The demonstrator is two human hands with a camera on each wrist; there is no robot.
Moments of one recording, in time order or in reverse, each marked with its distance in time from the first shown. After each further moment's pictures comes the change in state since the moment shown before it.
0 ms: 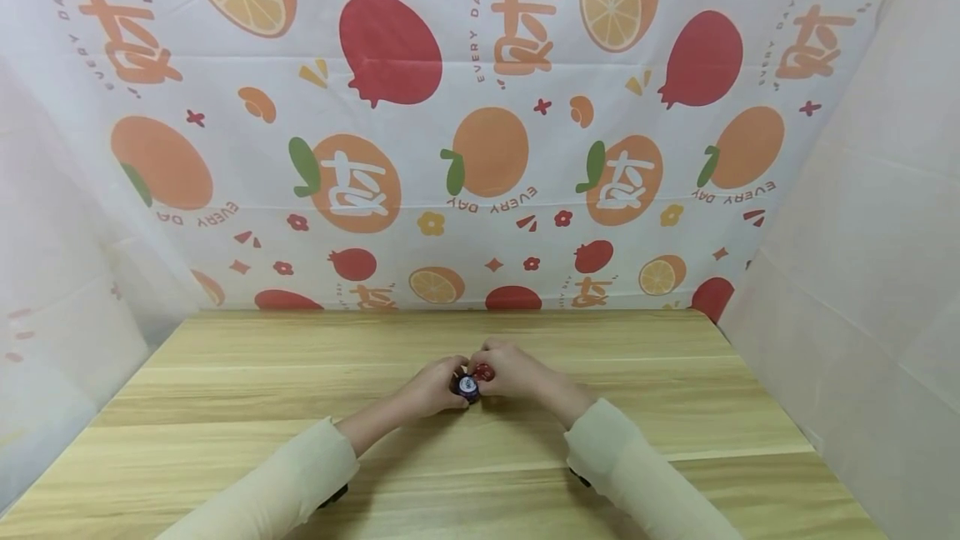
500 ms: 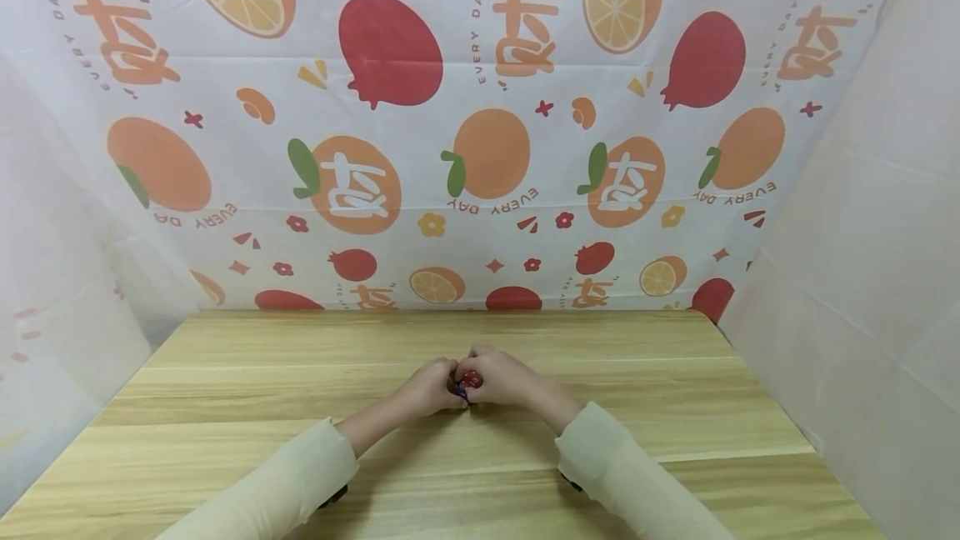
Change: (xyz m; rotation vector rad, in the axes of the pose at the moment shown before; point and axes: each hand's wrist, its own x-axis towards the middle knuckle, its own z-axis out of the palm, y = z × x) left_hand 0.000 -0.004 -0.003 -0.021 -0.009 -0.064; right_hand 0.009 -0.014 0.004 0.021 -0.043 -0.011
